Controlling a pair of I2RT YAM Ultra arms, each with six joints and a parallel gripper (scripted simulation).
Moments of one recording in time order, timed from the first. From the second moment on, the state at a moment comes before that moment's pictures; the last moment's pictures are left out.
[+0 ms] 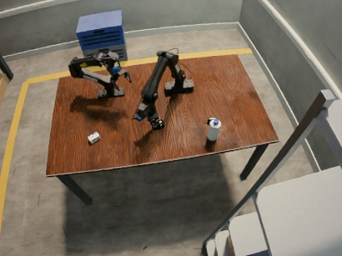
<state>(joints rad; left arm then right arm) -0.63 2.02 1.50 -1.06 0.00 0.77 1.22 0.29 0.59 -0.87 0.50 0.24</state>
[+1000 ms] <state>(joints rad) -0.61 2.04 1.39 -0.97 0.00 0.79 1.22 0.29 0.59 -0.87 0.50 0.24</state>
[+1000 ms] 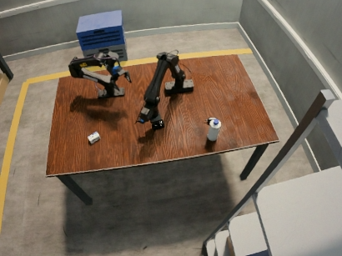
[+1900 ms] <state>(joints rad) -0.61 2.02 1.37 -0.92 0.00 0.80 1.22 0.29 0.59 -0.87 0.50 0.24</state>
